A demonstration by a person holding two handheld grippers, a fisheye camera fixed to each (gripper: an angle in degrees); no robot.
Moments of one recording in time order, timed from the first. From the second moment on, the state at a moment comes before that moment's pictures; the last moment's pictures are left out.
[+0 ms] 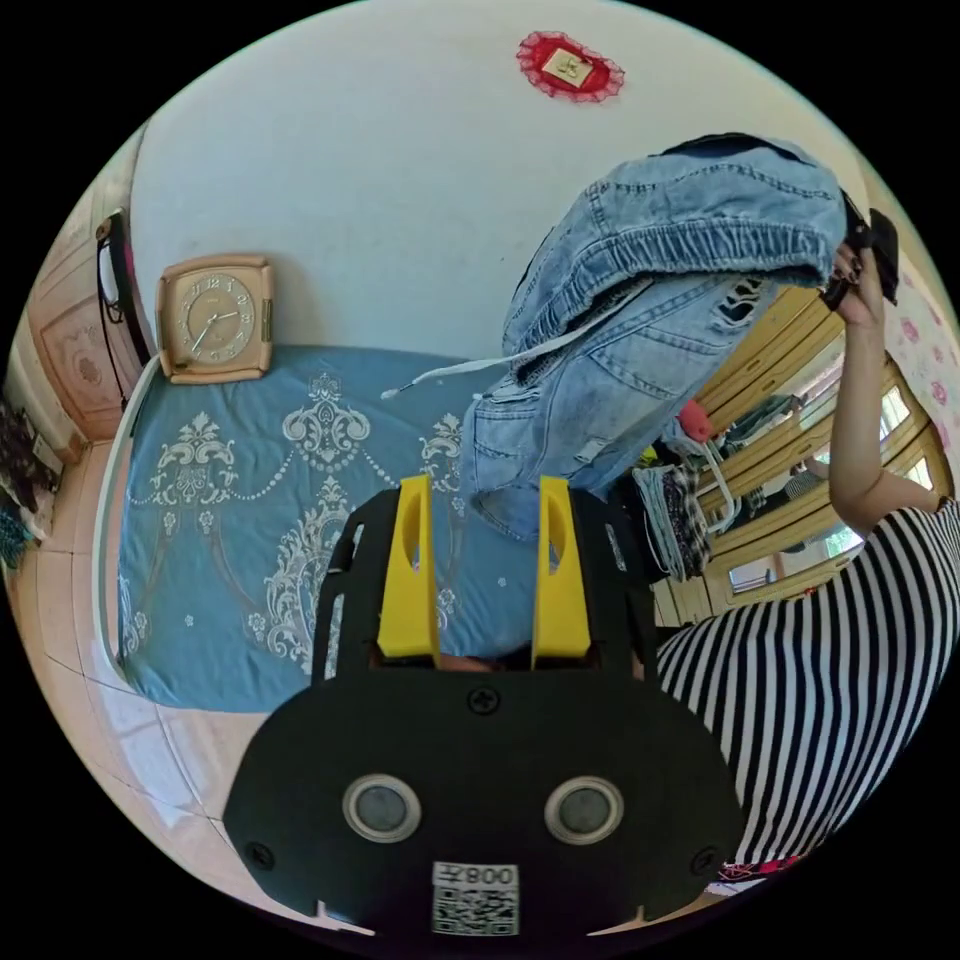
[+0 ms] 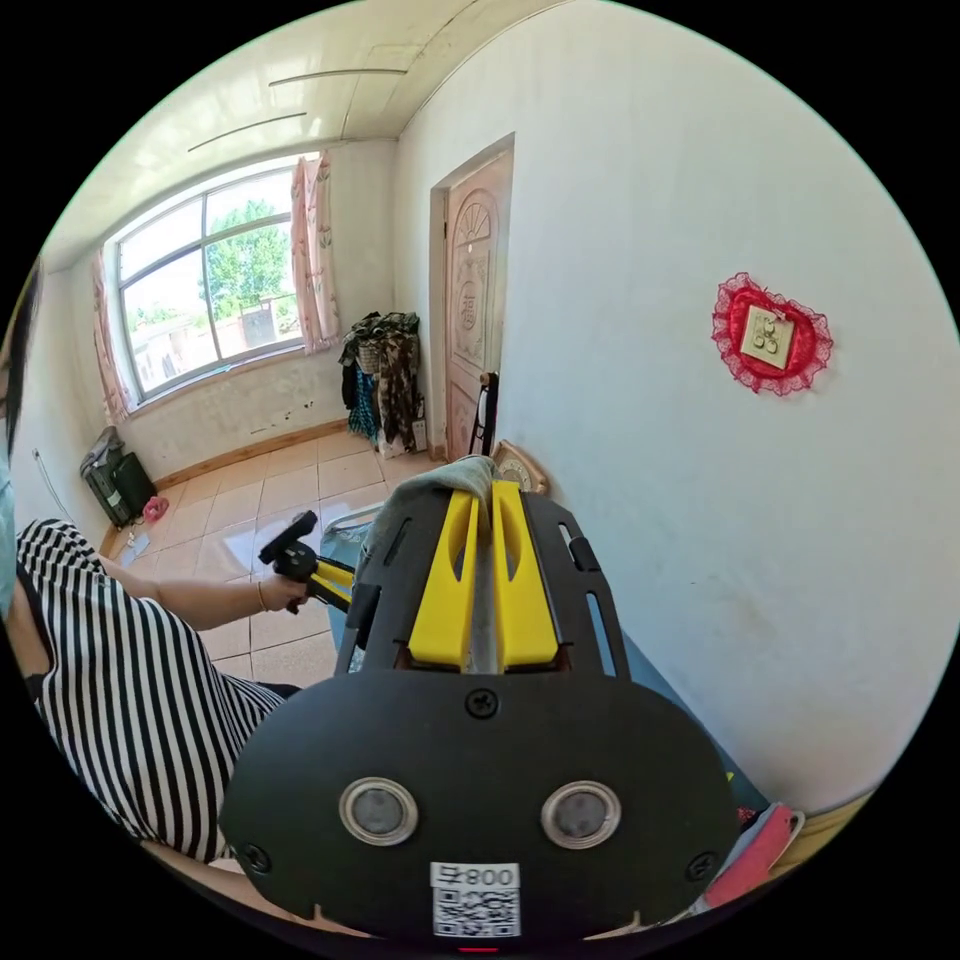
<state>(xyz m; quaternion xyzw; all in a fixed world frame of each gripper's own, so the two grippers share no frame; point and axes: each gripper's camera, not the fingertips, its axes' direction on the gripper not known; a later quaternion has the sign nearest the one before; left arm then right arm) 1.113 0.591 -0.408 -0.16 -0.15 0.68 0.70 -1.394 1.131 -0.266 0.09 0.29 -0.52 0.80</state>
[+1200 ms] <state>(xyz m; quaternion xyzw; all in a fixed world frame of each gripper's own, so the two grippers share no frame) 1.267 0.629 -0.533 -0.23 0.23 0.80 0.51 -1.306 1.159 -0.632 0.31 0.25 -0.41 0.82</state>
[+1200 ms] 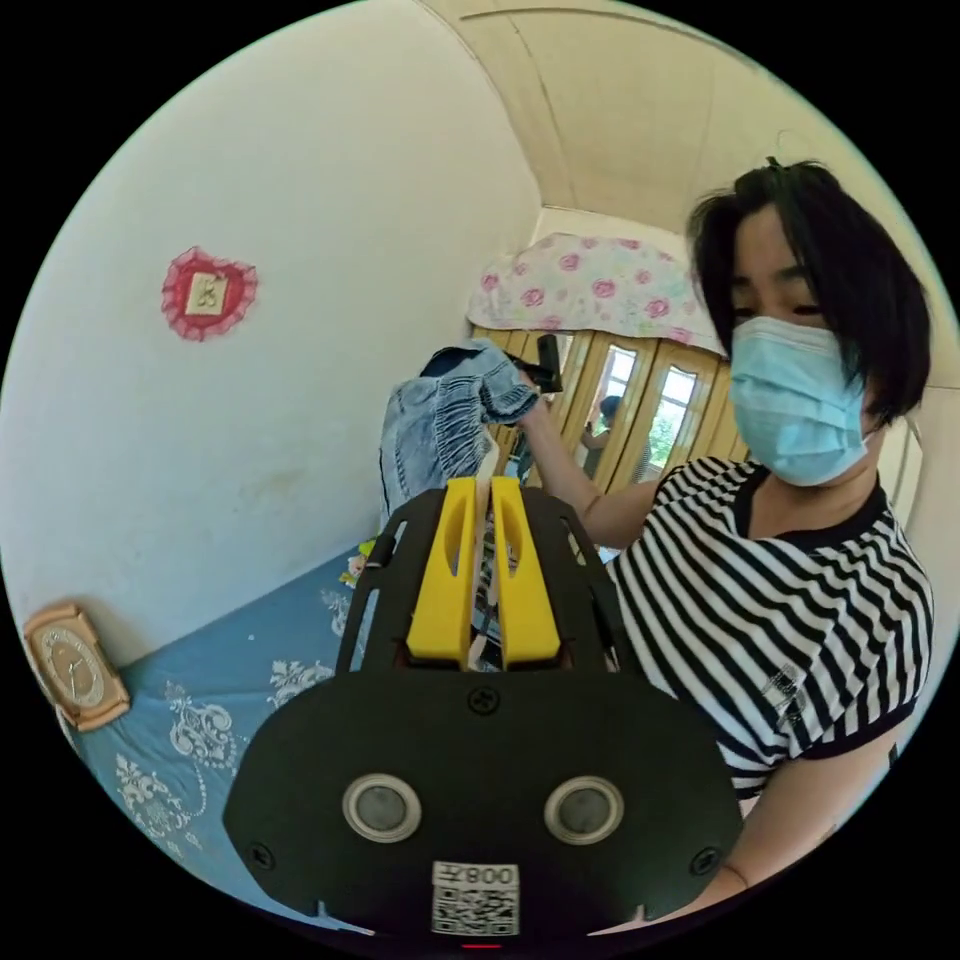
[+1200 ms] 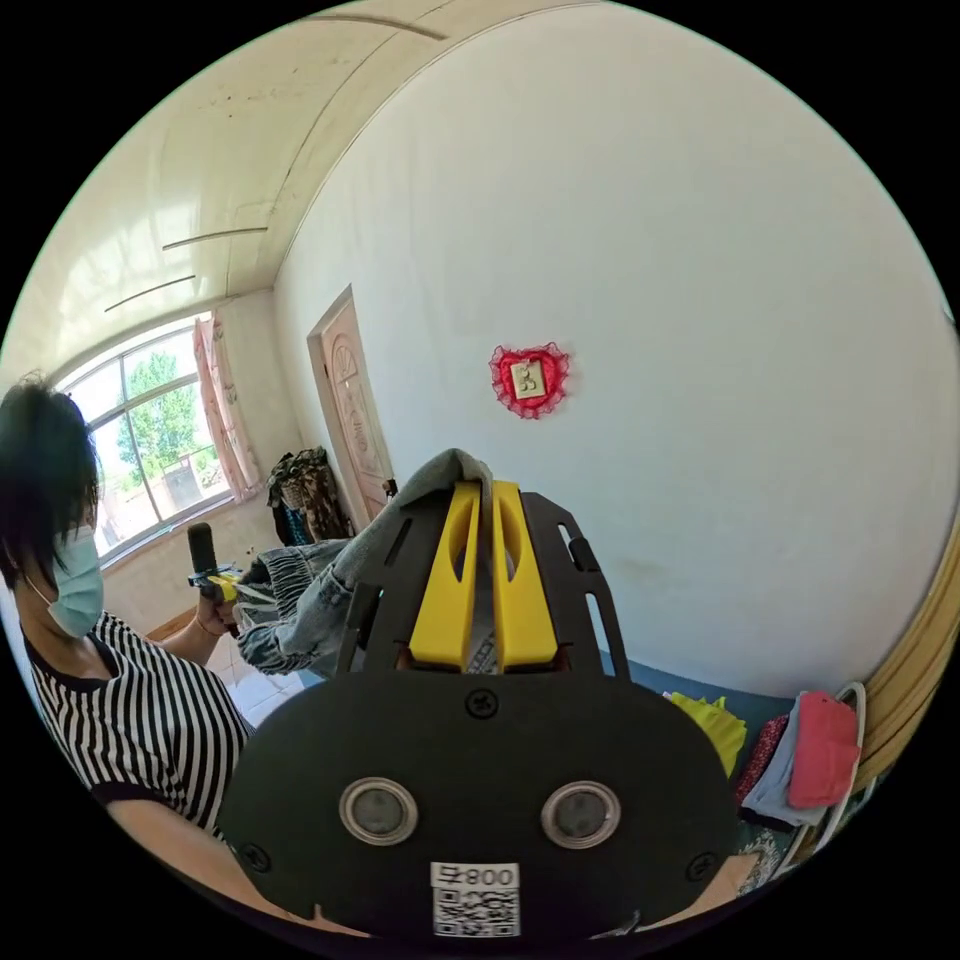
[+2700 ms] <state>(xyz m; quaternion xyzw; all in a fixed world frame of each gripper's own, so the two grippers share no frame) 1.175 -0.032 -0.363 -0.40 -0.21 0.26 0.86 -0.775 1.034 -0.384 -0.20 0.23 0.25 0.92</state>
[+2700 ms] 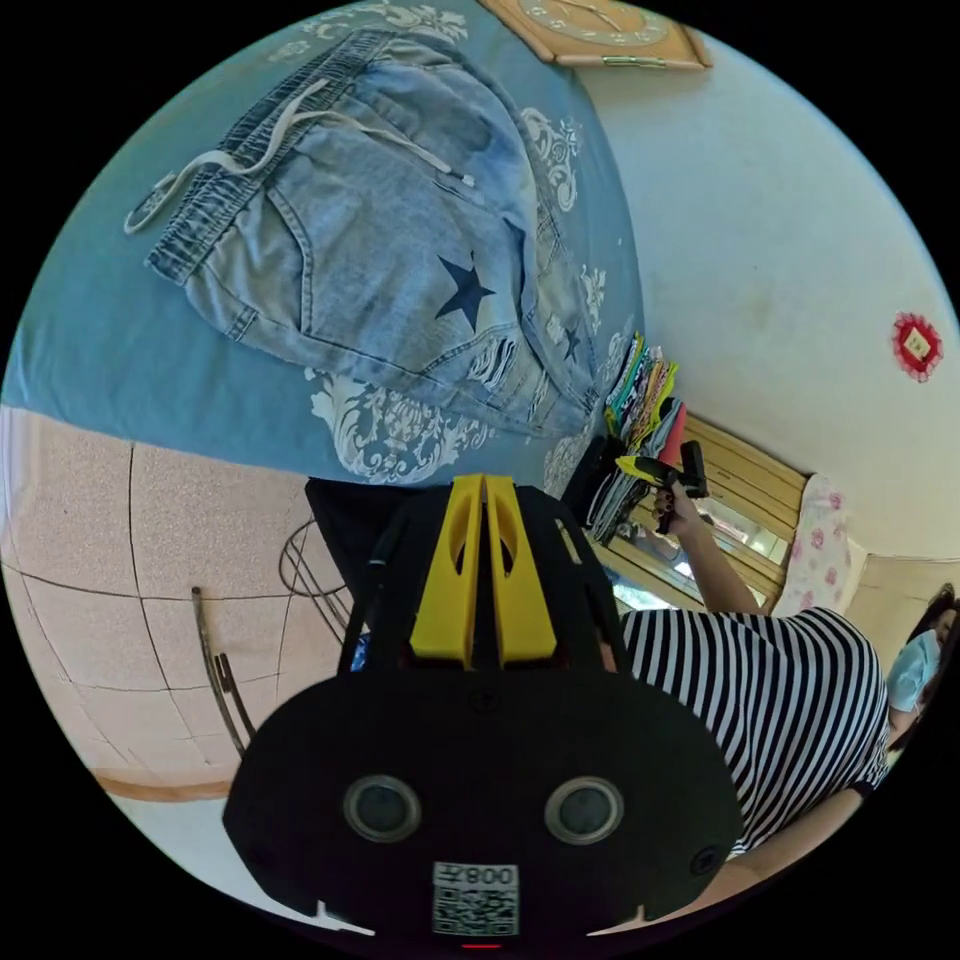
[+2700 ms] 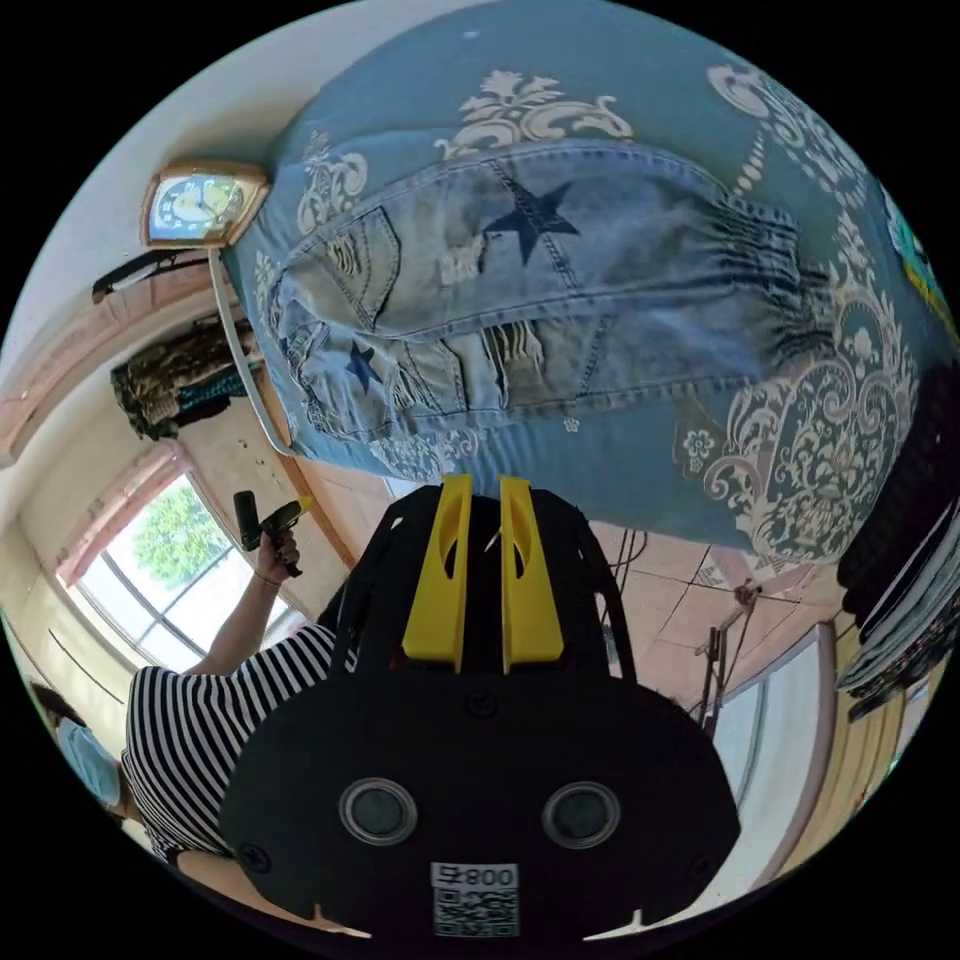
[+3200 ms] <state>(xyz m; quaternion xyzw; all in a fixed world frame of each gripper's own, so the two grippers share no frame) 1.190 -0.057 -0.265 -0.38 -0.27 0.12 0.88 -0.627 1.160 -0.545 0.08 0.14 0.42 0.89</state>
